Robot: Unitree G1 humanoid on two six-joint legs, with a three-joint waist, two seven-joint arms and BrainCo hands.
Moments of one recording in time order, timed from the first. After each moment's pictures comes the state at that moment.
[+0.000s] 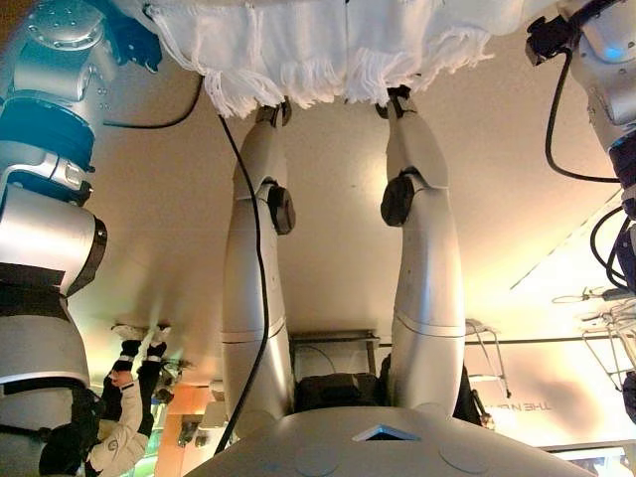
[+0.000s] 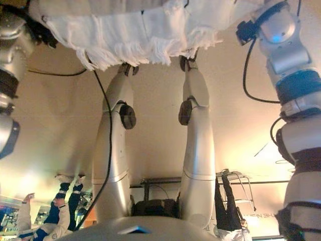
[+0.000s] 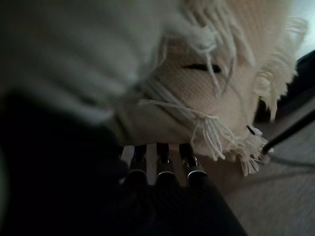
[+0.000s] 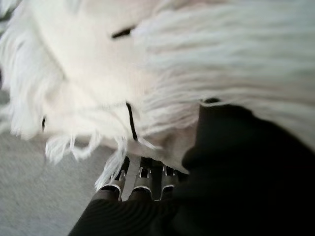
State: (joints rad) left arm -1.31 0.79 -0.76 1.00 -0.78 -0.07 -0.43; right arm -1.24 -0.85 0.68 0.76 0.56 -0.34 0.18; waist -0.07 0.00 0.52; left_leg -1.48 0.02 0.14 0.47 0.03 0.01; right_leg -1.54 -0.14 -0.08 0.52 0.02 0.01
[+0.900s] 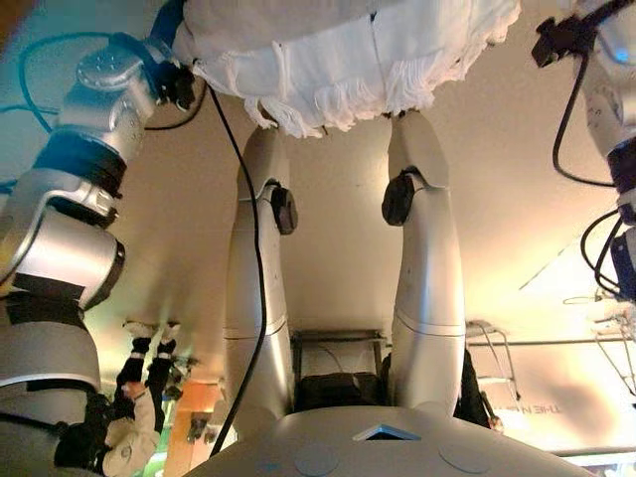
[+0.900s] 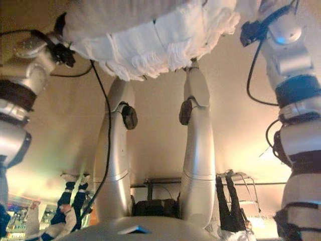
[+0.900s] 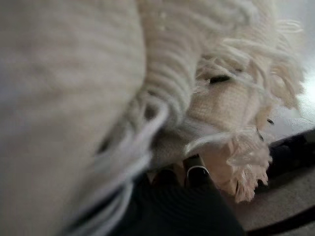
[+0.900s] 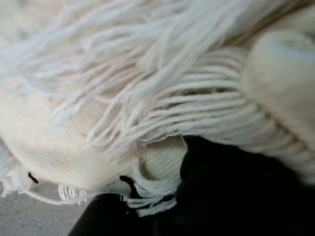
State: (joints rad) left arm -1.03 0.72 -0.63 0.89 -0.98 -0.15 -0.48; right arm -1.03 -0.79 0.52 0.68 0.63 -0.31 0.21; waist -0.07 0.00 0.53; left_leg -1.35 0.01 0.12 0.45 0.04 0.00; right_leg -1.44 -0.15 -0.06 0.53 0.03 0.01
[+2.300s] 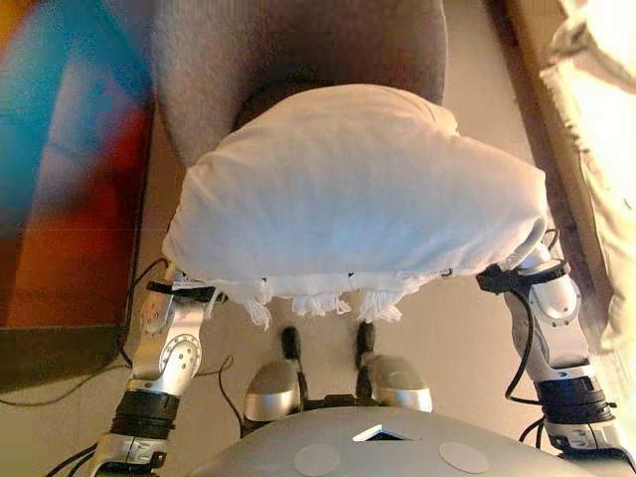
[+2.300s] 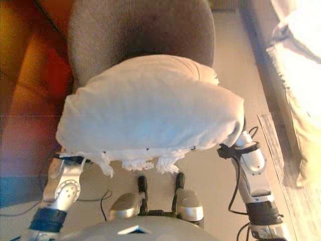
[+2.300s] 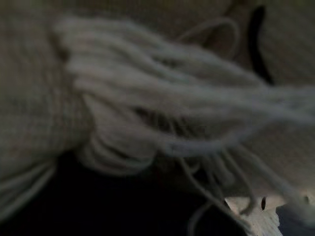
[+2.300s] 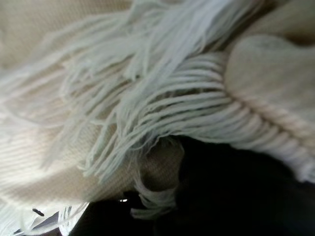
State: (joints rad) left arm 0.12 0.41 -0.11 -0.10 -0.80 -0.35 -0.22; right arm 0.06 -0.48 0.05 -0.23 0.42 -0.39 0.23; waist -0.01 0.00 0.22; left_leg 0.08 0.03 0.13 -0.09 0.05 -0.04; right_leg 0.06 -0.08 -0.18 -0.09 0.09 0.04
